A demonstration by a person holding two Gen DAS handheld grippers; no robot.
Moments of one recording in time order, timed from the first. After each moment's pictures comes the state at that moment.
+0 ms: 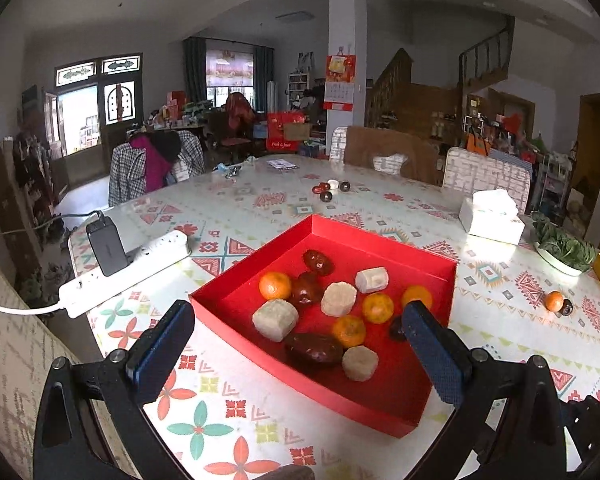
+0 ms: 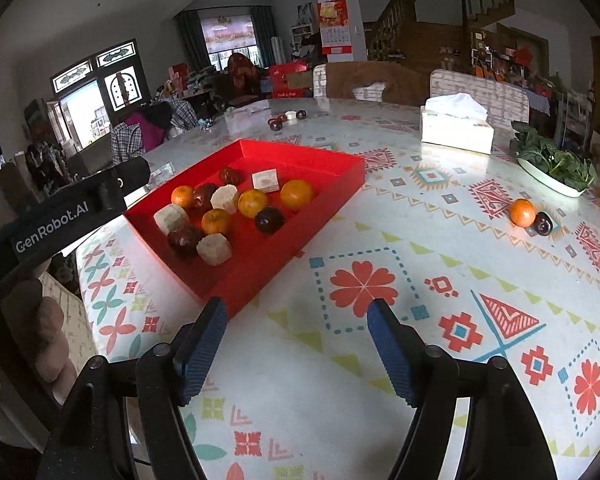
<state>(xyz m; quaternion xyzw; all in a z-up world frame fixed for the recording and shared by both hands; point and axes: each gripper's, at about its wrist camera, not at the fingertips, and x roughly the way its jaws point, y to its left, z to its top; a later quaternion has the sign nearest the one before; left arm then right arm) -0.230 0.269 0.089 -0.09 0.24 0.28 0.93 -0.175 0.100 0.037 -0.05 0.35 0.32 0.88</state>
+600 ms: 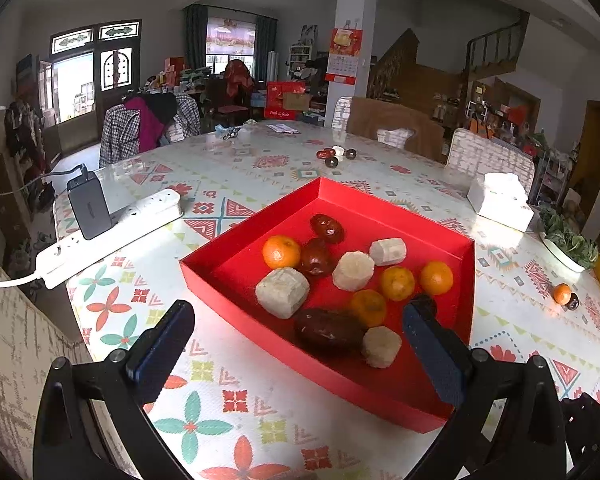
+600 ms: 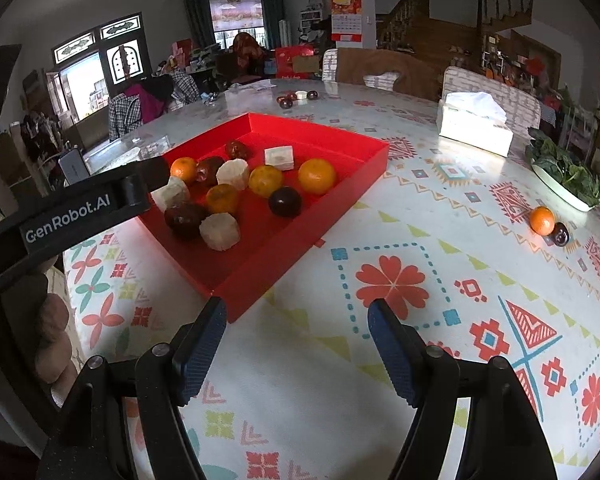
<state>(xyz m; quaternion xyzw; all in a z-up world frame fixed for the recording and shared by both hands) -0.219 0.300 0.060 -0.13 0.28 0.26 0.91 -0.173 0.133 0.023 -0.10 0.37 0.32 0.87</state>
